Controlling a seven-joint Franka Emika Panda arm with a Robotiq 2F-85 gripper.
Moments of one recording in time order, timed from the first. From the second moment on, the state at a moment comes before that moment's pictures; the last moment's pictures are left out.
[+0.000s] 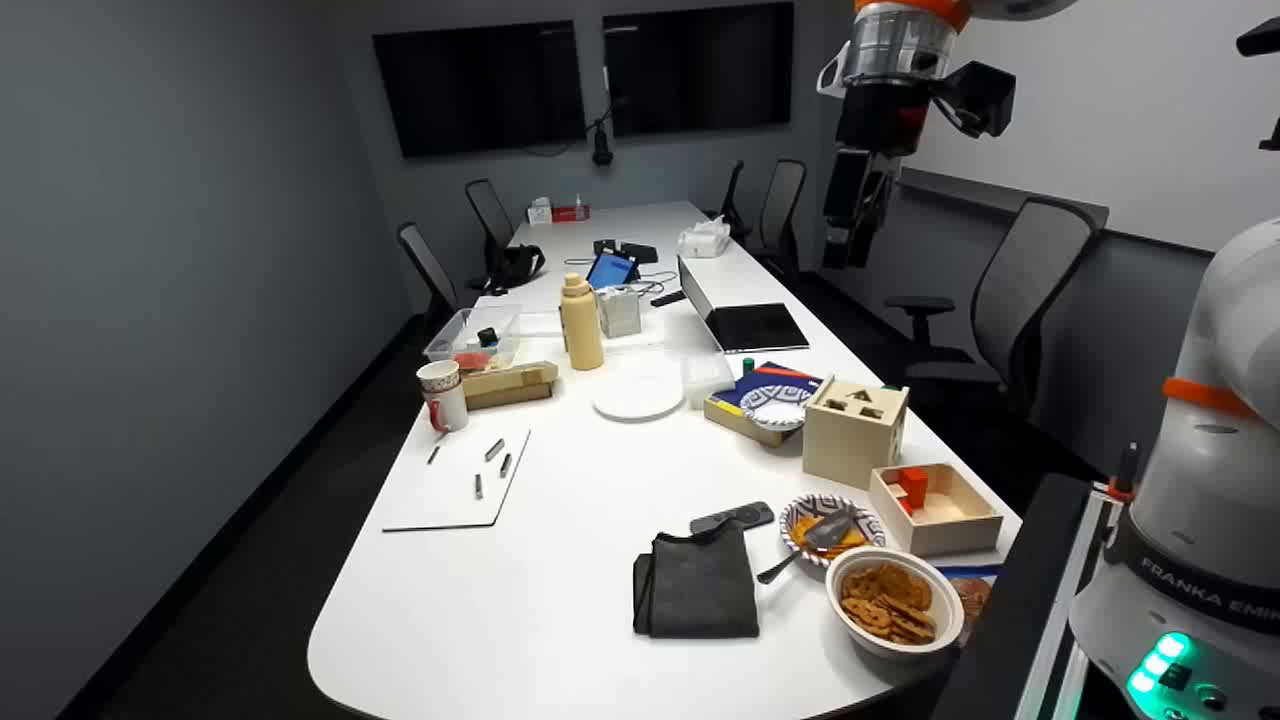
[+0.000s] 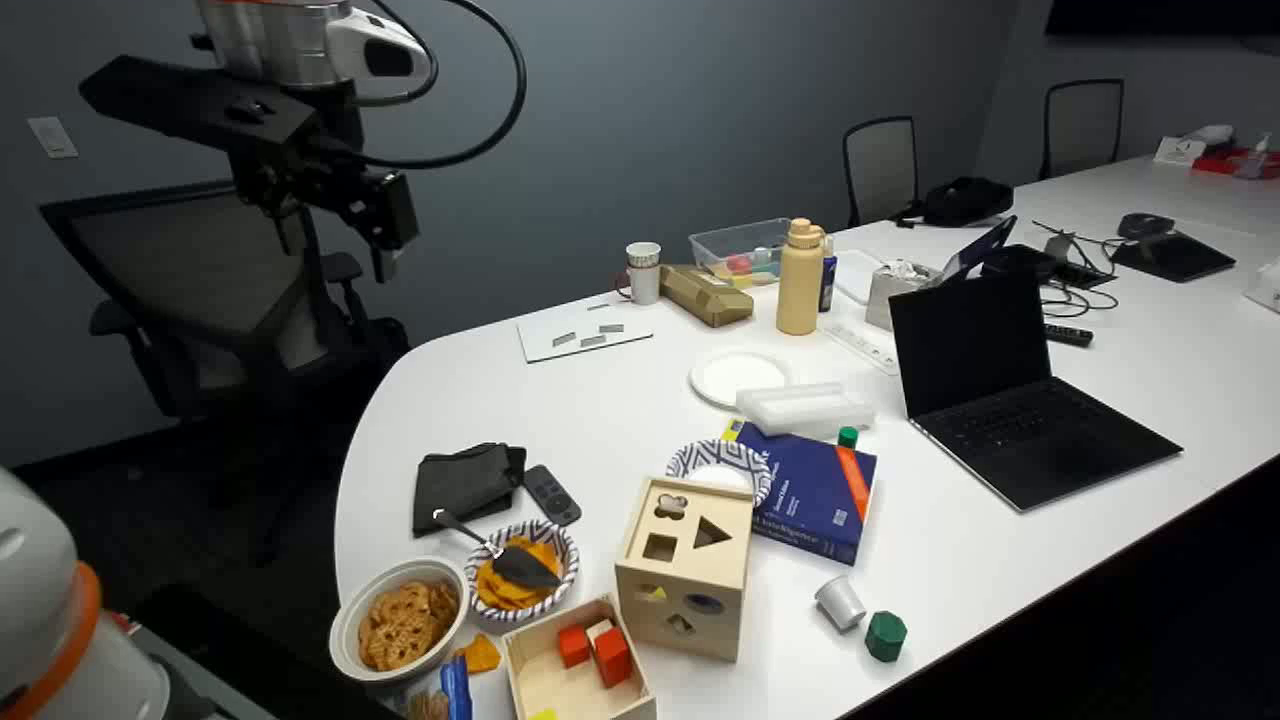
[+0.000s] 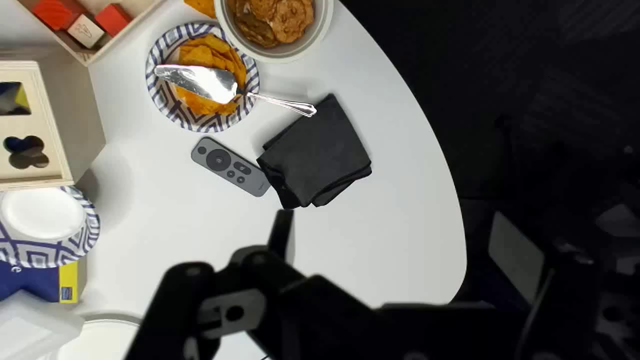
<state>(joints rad) 0.10 -0.86 -0.14 -2.67 0.15 1.88 -0.24</state>
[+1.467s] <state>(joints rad) 0.20 -0.10 0.08 -2.74 0.16 2.75 -0.16</state>
